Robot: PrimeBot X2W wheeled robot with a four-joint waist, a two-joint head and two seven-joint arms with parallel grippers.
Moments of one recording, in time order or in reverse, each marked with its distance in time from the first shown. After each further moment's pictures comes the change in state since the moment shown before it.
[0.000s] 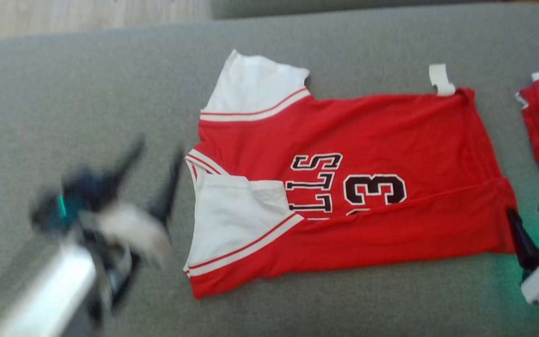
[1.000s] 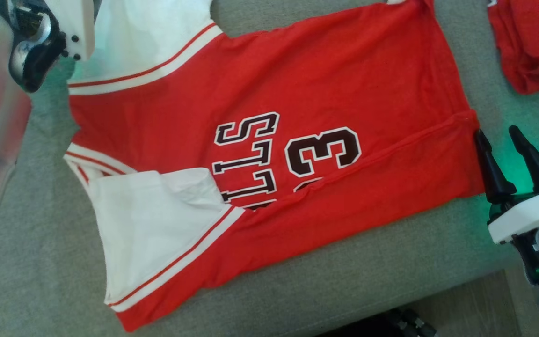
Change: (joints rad) left arm -0.960 -0.069 -0.088 0.836 -0.044 -0.292 0.399; right arm -0.180 0.121 -0.019 -0.184 -0.119 0.000 0.051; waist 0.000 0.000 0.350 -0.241
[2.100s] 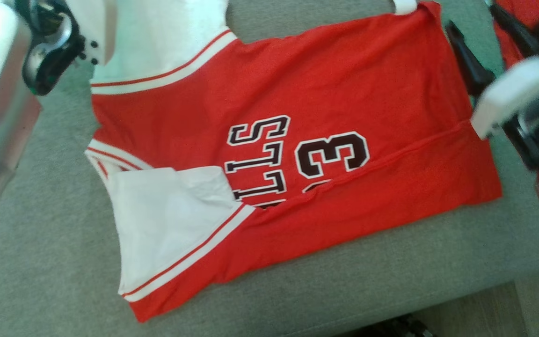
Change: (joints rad) left arm -0.026 0.058 -0.177 -0.131 -0.103 -0.009 -0.041; right arm -0.457 -0.037 0.176 0.080 -0.195 0.000 0.223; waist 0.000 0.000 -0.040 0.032
